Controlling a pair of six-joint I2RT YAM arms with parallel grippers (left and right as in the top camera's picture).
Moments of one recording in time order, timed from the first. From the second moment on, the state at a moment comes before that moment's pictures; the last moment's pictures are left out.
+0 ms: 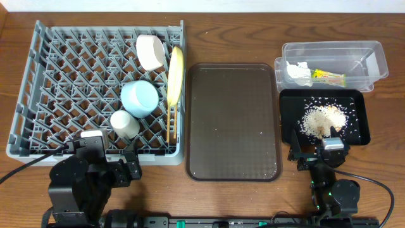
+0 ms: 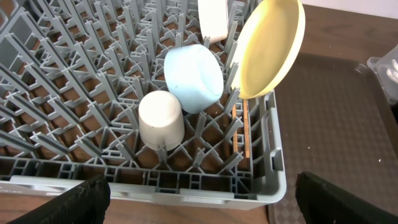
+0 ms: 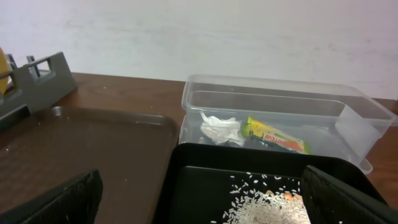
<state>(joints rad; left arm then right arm) 0.00 0.49 0.92 -1.07 0.05 -0.15 0.05 0.01 0.01 -0.07 -0.03 -0.03</state>
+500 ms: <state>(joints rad) 0.00 0.16 0.44 -0.78 0.04 -0.15 0.05 0.01 0.01 -0.07 -0.03 -0.03</state>
